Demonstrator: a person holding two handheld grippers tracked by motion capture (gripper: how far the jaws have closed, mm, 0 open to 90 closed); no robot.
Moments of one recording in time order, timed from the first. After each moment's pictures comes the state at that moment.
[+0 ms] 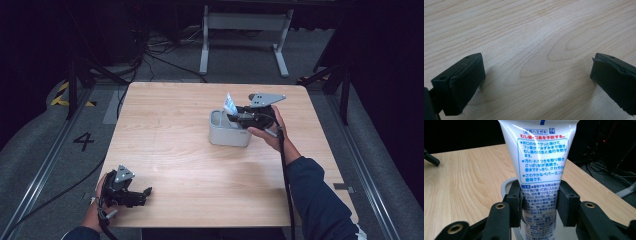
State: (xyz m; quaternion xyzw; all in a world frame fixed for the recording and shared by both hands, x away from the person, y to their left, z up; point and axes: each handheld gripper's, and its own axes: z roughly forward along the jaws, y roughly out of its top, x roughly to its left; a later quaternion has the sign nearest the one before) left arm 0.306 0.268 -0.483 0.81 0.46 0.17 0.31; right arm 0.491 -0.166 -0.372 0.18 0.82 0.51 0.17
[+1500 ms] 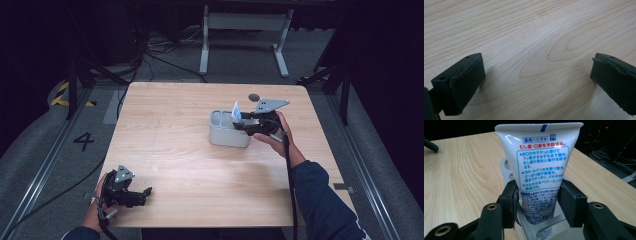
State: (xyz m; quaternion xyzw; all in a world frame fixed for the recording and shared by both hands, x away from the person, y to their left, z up) left arm 0.306 0.268 -0.483 0.82 0.46 0.17 0.31; right arm 0.484 -0.183 -0.386 0.20 0.84 0.49 0.16
